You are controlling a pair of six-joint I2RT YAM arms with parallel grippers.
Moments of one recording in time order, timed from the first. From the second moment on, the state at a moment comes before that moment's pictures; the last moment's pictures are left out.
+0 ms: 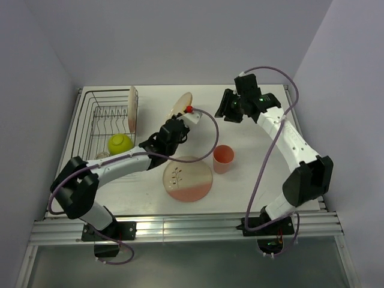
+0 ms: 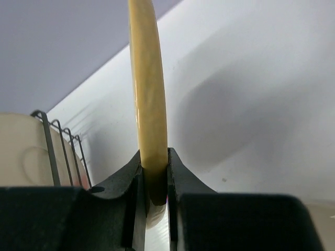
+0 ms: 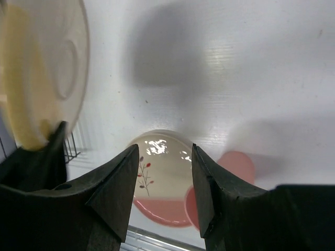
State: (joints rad) left arm -0.84 1.57 0.99 0.27 -0.53 0.32; right arm 0.33 1.58 1.54 -0.80 -0.10 0.61
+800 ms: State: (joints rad) left arm -0.19 1.25 1.27 0.10 -0.11 -0.04; right arm 0.33 1.44 1.36 -0.82 -0.02 0.55
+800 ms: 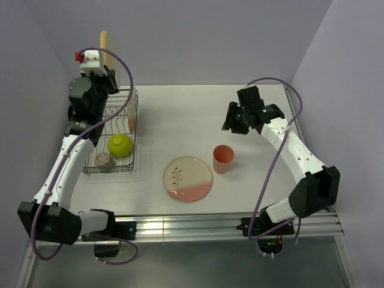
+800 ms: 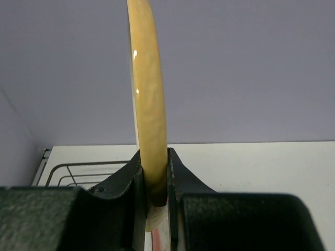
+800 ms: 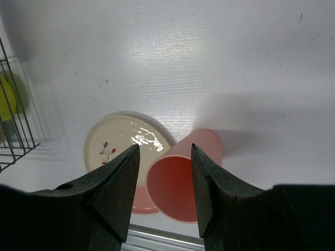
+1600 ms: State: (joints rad) left arm 0.00 1.32 1.10 0.02 0.19 -0.18; right arm 0.33 1.45 1.31 -0.79 -0.04 0.54
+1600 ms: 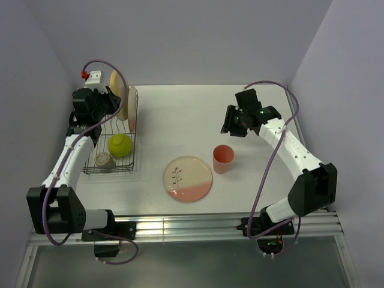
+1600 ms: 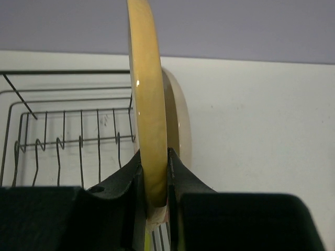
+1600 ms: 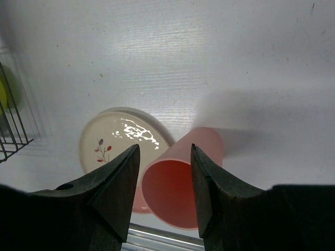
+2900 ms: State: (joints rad) left arm -0.06 1.49 1.02 0.05 0.10 -0.10; right arm 0.33 1.45 1.23 -0.75 -0.05 0.55
